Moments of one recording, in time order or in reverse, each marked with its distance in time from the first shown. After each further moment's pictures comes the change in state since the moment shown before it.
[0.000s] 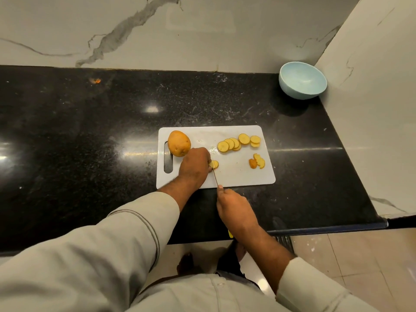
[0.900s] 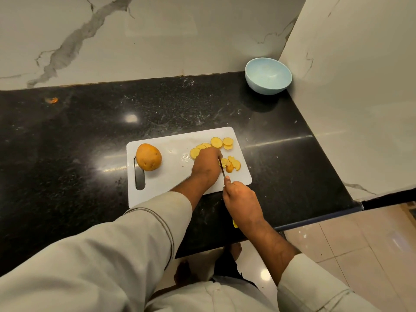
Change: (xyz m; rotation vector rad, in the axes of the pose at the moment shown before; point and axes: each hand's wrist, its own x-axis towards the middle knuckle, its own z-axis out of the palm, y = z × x) left_hand 0.029 0.082 0.044 -0.126 -0.085 0.078; right_hand -0.002 0.053 -0.035 0.016 0.159 0.200
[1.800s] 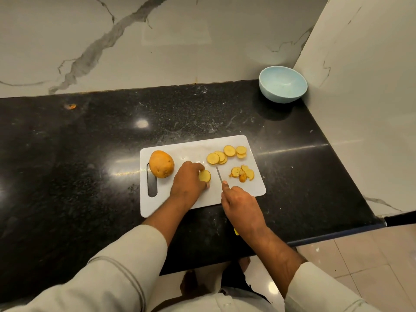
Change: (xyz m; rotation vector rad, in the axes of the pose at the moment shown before) left_hand -0.023 -0.069 -0.037 0.036 0.084 -0.088; right_hand 0.013 -0.022 0.008 0.055 0.019 -0.117
